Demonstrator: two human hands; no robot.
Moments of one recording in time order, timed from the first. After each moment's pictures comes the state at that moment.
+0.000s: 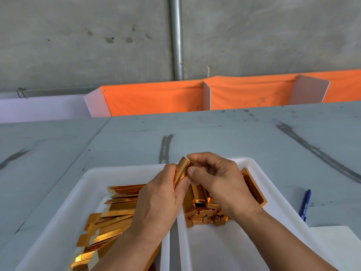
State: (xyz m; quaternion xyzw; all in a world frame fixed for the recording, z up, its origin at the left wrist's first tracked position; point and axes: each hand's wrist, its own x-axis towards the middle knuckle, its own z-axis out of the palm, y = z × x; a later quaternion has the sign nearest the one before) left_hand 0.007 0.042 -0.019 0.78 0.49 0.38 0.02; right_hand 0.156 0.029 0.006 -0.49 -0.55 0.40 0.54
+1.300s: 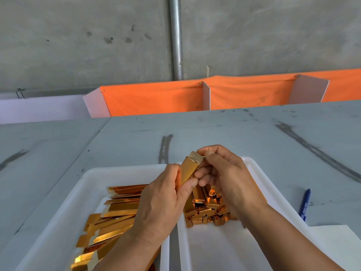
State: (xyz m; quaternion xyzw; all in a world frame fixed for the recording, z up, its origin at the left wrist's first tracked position) left_hand 0.011 0.038 -0.019 0.79 0.47 0.40 0.03; right_hand 0.166 0.031 0.018 -0.42 -0.46 0.51 0.59
